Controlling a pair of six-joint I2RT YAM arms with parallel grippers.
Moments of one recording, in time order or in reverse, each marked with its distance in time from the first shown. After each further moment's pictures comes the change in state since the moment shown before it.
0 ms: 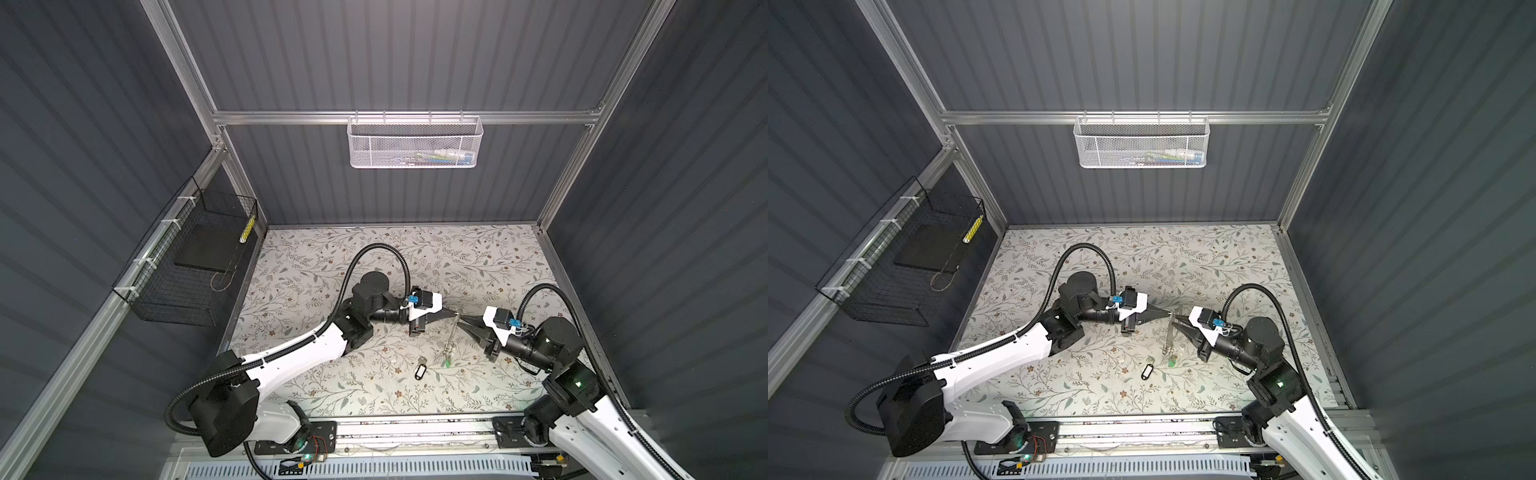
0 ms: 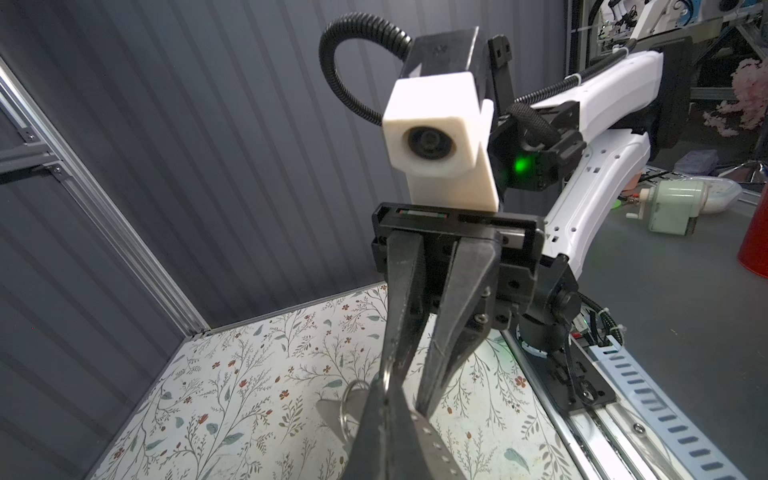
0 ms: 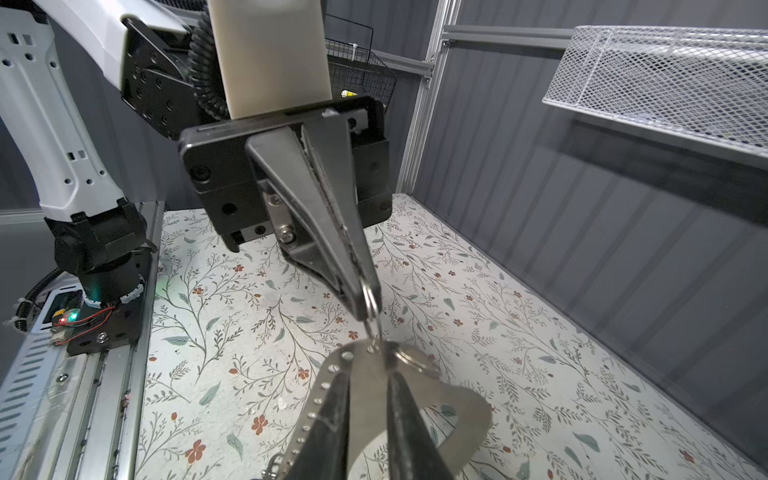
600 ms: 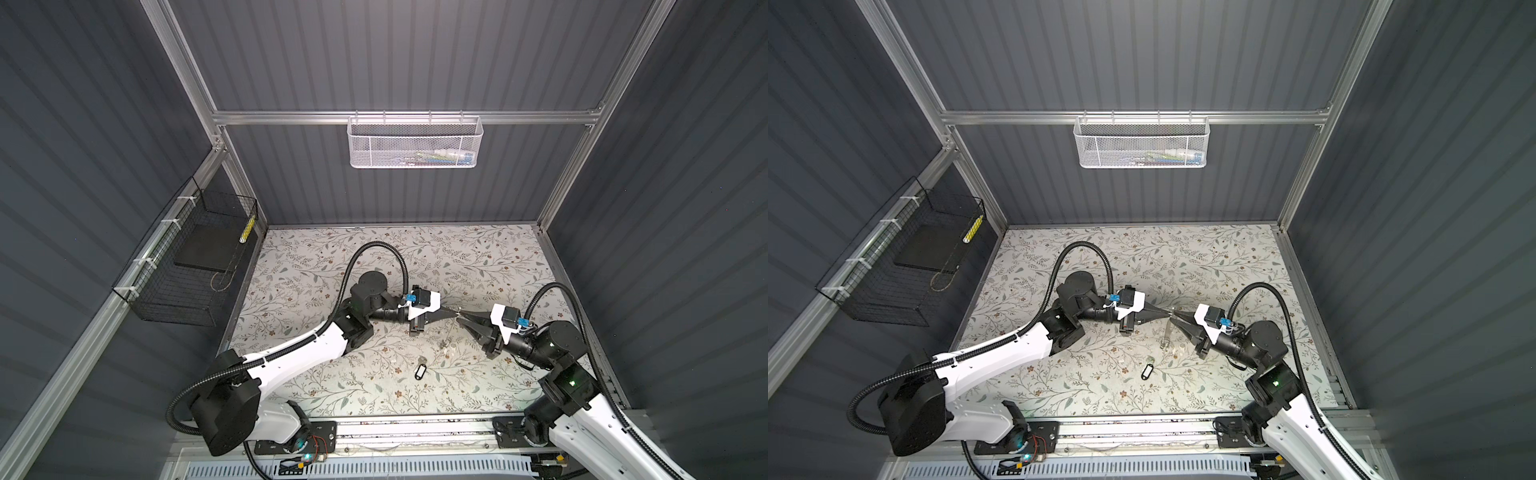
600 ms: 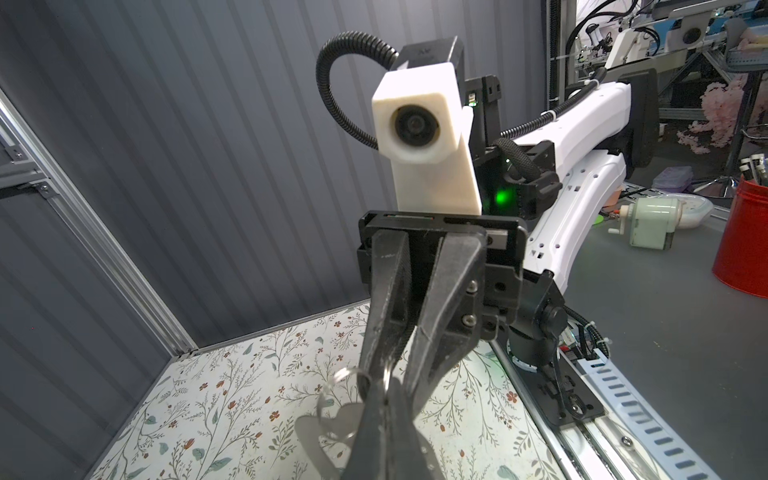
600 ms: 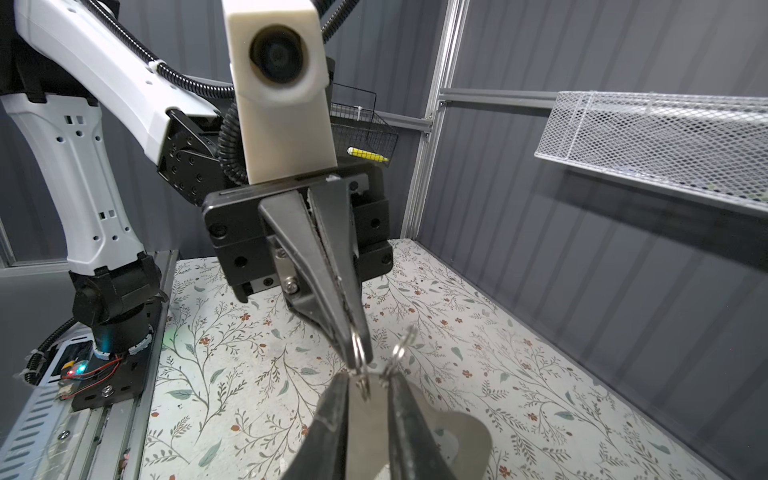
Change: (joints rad) left arm 0.003 0.006 -0.001 0.039 0.040 -0.032; right arm 0.000 0.014 -0.043 0.217 -0.040 0.103
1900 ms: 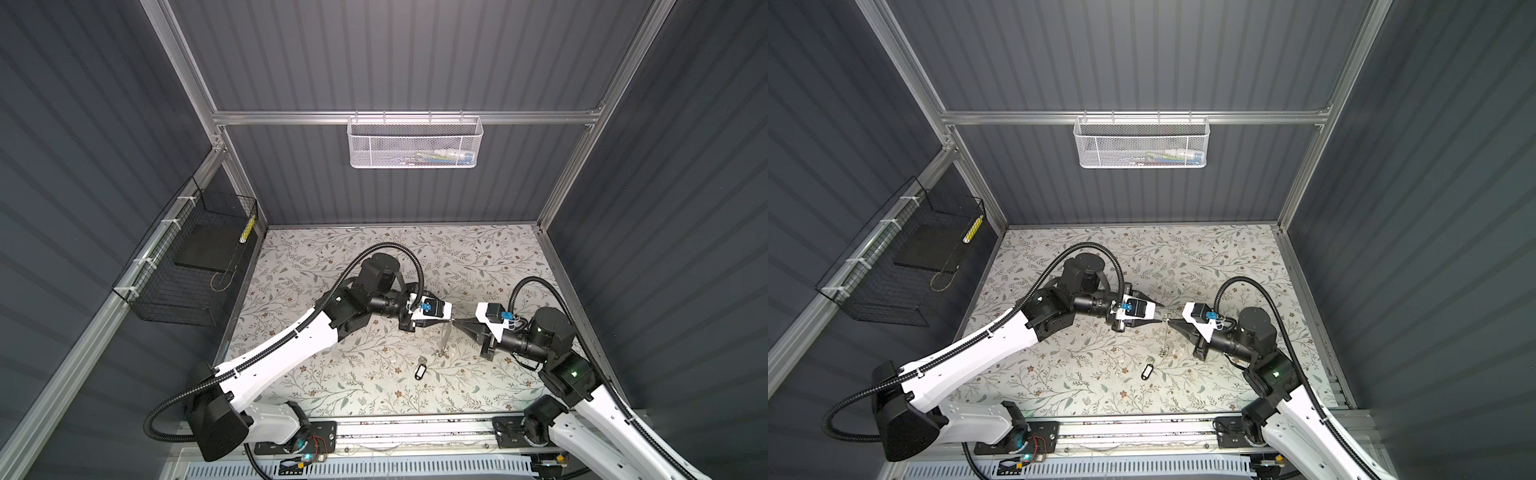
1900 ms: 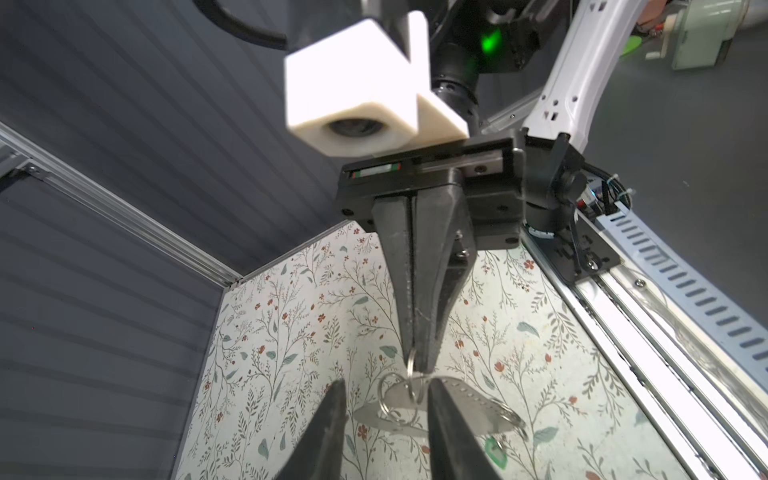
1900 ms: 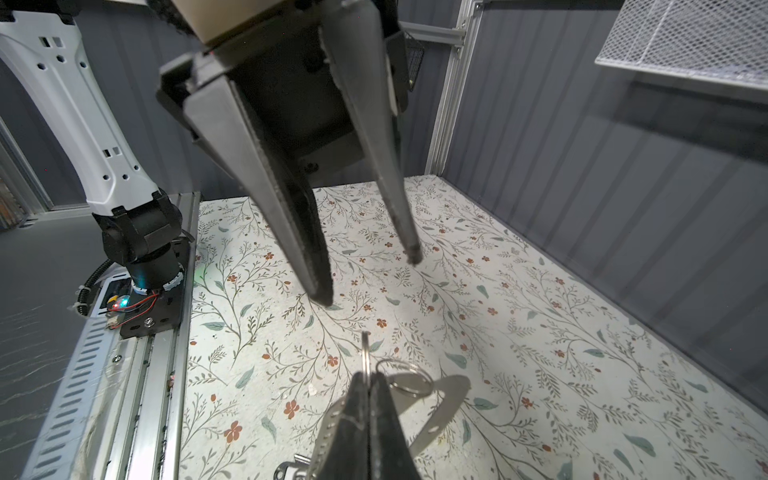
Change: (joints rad) left arm -0.033 -0.028 0.330 -0.860 -0.203 0.578; right arm 0.000 0.090 0.110 -0.309 -0.030 -0.103
